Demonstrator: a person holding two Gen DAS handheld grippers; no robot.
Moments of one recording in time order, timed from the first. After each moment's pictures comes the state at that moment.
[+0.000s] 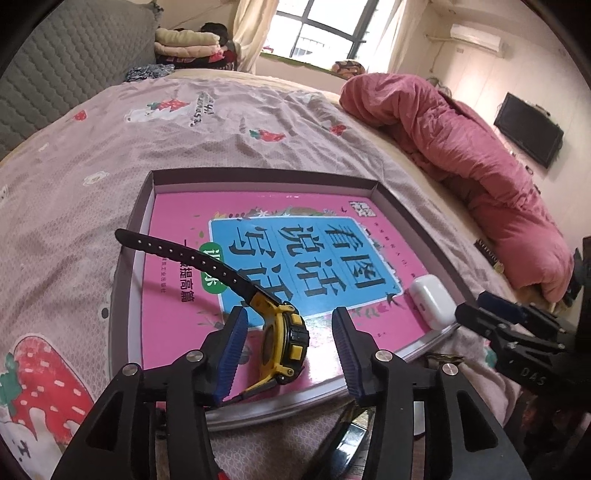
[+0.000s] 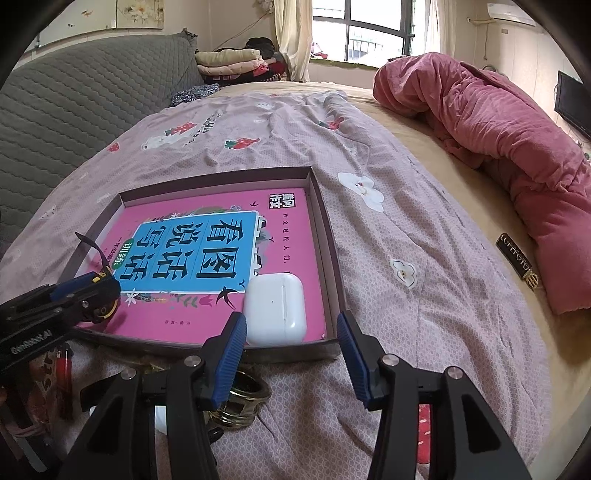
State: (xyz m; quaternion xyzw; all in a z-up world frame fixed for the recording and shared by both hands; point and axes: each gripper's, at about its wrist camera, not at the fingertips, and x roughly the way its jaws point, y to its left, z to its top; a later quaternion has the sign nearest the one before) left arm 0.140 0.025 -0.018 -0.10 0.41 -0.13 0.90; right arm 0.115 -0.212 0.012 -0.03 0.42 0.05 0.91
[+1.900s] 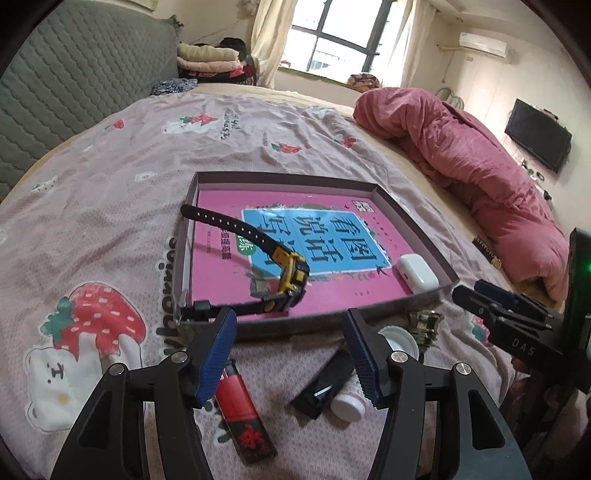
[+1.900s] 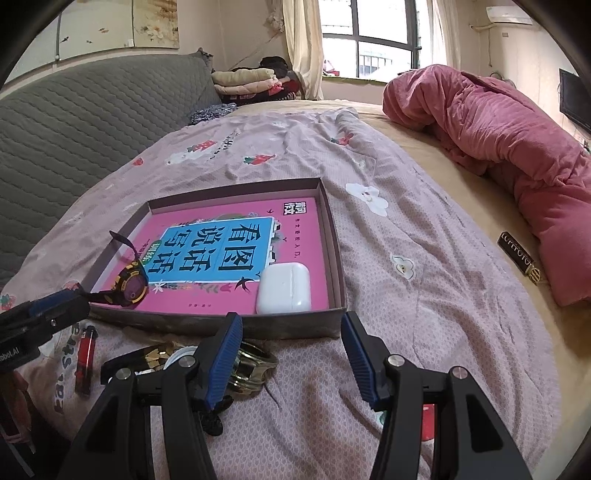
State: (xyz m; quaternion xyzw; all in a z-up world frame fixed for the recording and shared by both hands) left arm 0.060 0.034 0.009 -0.09 0.39 -0.09 0.91; right arm 0.077 -0.228 0.018 -0.01 0.38 0.09 0.92
